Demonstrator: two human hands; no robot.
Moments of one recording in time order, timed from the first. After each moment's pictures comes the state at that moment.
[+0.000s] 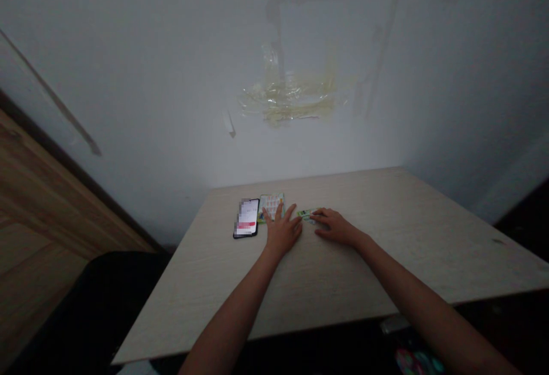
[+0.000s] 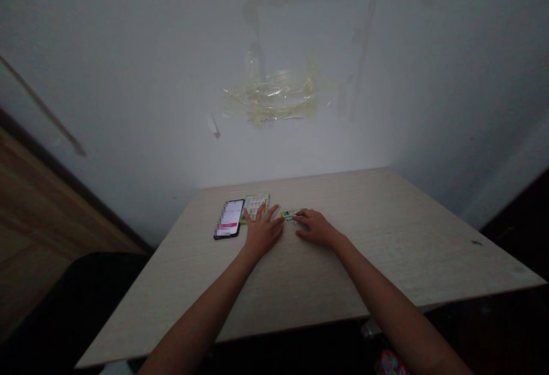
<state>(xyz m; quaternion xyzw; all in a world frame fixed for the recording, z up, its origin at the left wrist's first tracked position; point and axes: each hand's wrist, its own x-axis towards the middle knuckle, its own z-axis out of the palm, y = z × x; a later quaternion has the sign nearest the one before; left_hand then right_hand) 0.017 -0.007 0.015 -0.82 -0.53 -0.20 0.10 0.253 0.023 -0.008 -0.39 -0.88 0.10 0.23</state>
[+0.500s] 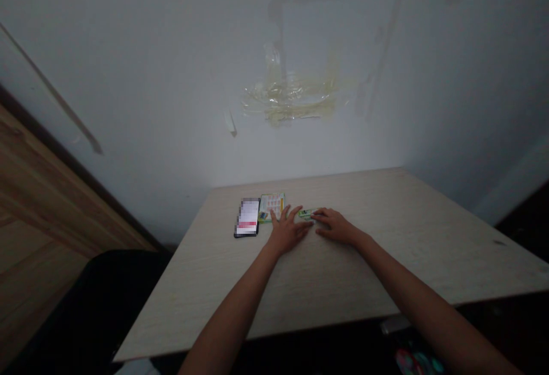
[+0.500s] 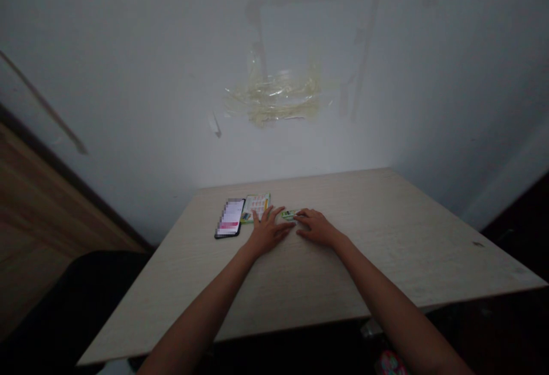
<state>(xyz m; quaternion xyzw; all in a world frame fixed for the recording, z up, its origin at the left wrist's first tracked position) 0.015 -0.001 0.008 -0.86 -0.48 -0.16 0.03 0.254 0.024 -0.009 -0.39 -0.89 0.09 0.22</state>
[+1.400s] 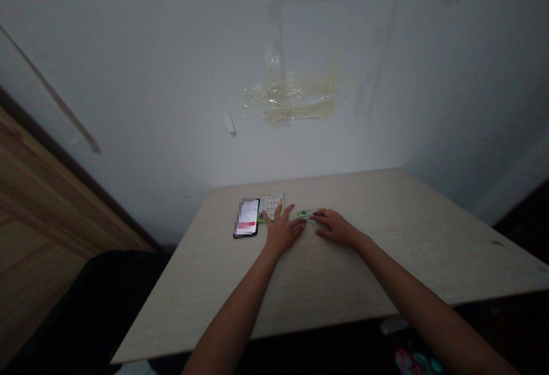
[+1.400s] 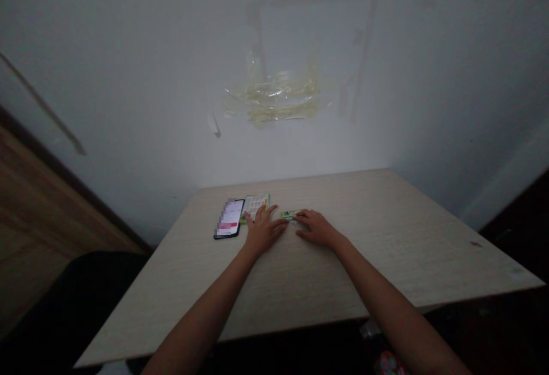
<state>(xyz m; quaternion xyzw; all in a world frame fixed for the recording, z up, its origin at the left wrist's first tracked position) 0.016 -0.001 0.010 -0.81 -0.55 -0.19 0.04 0.256 0.022 -0.008 -0.39 -0.88 0.11 0.24</state>
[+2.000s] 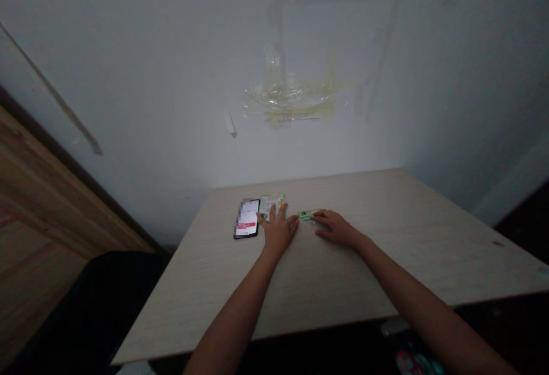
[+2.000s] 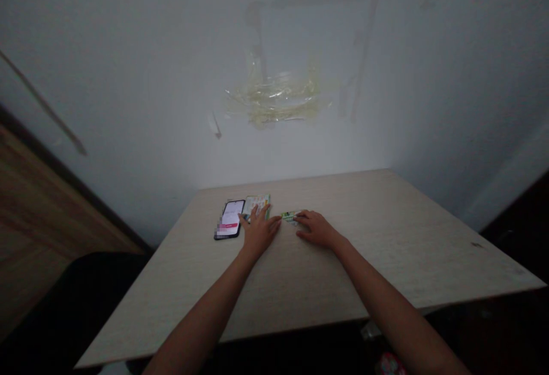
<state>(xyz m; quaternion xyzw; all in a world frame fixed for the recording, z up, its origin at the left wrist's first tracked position) 0.016 -0.001 0.009 -0.77 -0.60 -0.21 0.09 0.255 0.021 -0.007 -0.39 -0.88 0.11 0.23</state>
